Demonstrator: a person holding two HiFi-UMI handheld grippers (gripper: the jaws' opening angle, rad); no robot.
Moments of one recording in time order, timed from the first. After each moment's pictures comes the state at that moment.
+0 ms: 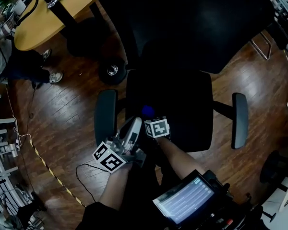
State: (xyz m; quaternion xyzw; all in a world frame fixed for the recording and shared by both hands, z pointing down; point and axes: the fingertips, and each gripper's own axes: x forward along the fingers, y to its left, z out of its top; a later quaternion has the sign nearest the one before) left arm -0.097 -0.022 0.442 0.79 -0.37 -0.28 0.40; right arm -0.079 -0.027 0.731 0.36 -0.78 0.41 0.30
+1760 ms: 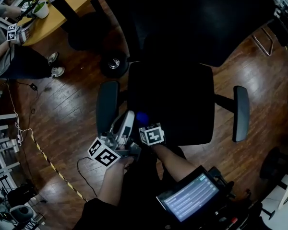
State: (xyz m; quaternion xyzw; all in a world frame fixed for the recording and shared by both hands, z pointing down) left arm -0.123 -0.012 0.433 0.78 -0.40 -0.28 0.39; right arm -0.114 0.052 0.723 0.33 -0.78 0.44 0.30
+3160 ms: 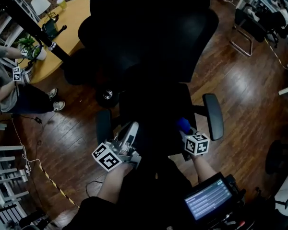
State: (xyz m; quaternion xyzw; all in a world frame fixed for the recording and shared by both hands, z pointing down) left arm -0.041 -0.025 0.353 0.83 -0.30 -0.23 0.41; right arm 0.150 0.004 0.566 0.48 -0.78 0.38 0.14
